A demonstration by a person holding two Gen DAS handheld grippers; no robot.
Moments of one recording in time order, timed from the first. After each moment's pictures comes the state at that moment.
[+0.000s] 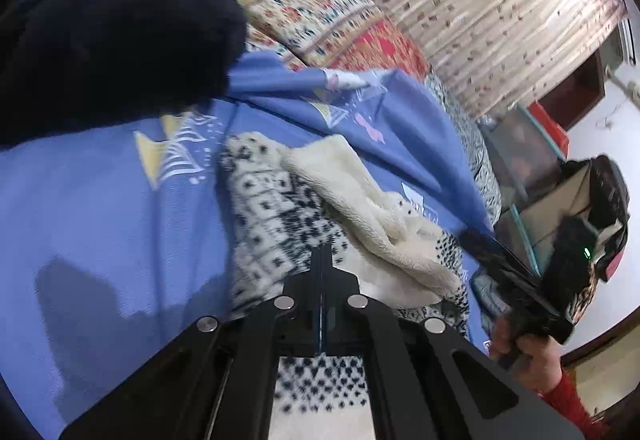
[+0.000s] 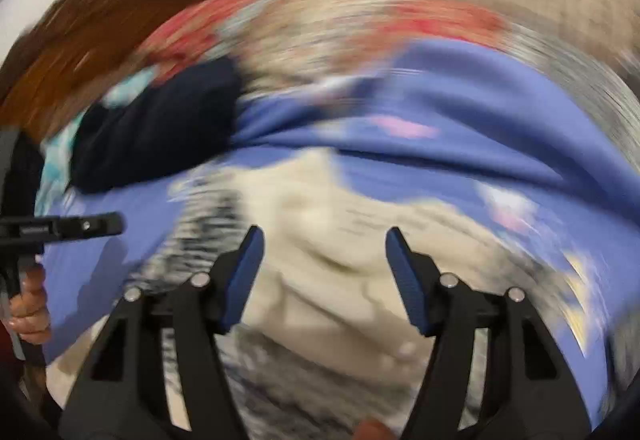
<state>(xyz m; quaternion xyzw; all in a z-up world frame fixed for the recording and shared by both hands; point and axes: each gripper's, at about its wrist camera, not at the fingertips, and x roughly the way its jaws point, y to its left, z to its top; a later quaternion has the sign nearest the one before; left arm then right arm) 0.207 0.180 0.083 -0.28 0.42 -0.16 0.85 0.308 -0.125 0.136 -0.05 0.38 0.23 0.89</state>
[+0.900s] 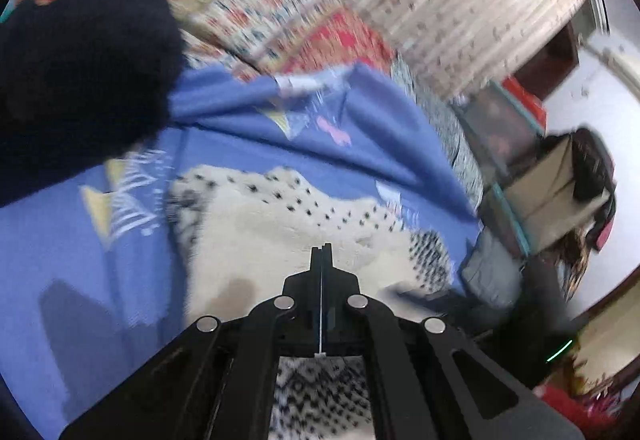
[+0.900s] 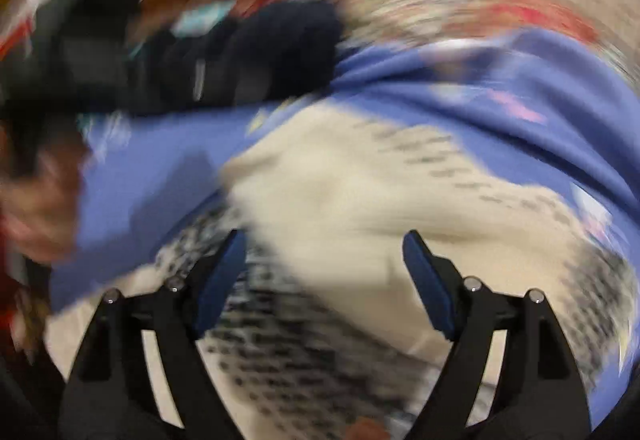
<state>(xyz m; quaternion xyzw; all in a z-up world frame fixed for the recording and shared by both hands) 0.272 0.140 0.088 -0.22 0.43 -0.23 0.85 0.274 -0.127 0.101 -0.04 0.41 0.28 0.87</state>
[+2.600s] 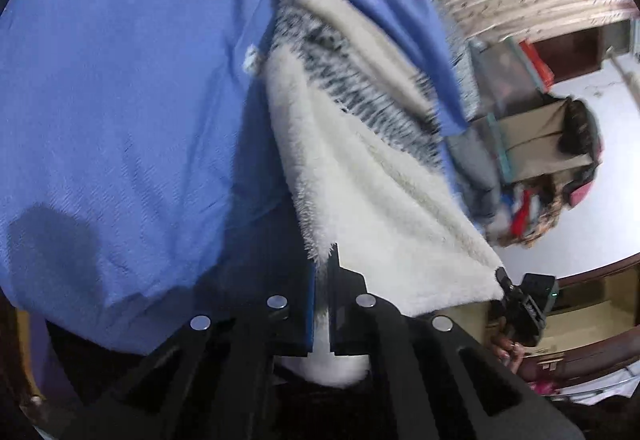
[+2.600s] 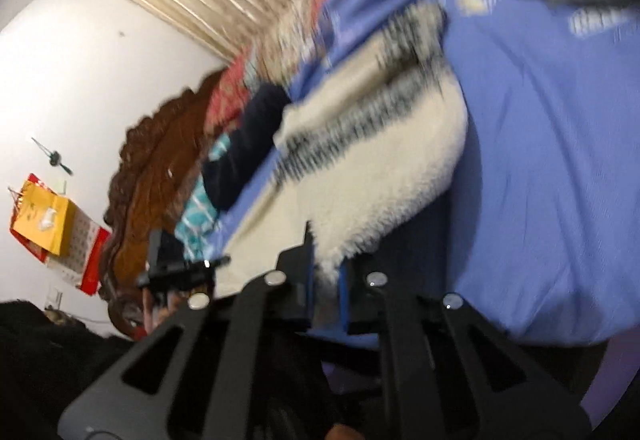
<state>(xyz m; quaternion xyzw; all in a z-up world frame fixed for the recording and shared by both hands) -0.006 0.197 0.055 -0.31 0.55 -0.23 0.74 -0.063 -0.316 0.101 0.36 0.37 0.22 0.82</state>
